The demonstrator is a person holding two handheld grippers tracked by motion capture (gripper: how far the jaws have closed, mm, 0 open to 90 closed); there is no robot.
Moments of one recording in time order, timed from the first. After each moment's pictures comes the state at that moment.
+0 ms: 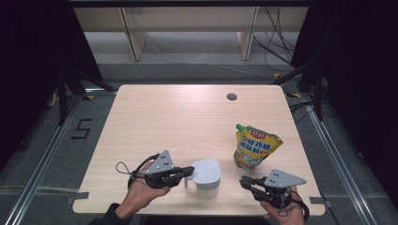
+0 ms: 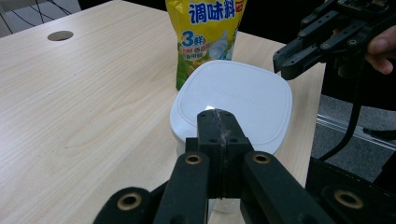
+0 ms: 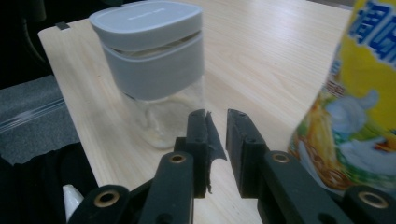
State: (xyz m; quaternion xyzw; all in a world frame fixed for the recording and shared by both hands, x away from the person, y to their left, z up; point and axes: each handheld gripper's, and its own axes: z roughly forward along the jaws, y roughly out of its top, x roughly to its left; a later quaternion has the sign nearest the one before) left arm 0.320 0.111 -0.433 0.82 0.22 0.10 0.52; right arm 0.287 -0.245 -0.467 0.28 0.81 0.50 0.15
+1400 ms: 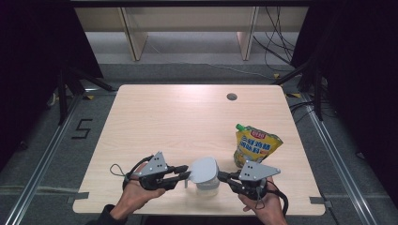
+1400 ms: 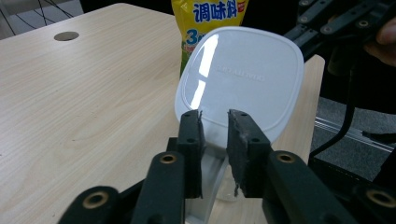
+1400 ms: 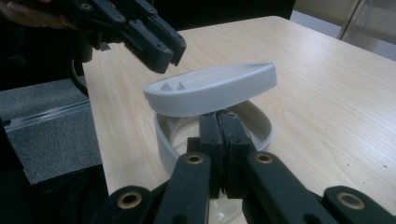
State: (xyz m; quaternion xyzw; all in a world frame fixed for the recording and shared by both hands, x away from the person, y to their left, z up) left arm 0.315 0.129 -0.442 0.81 0.22 0.10 0.53; right arm 0.301 -0.180 -0.438 0.20 0.82 0.52 0.14
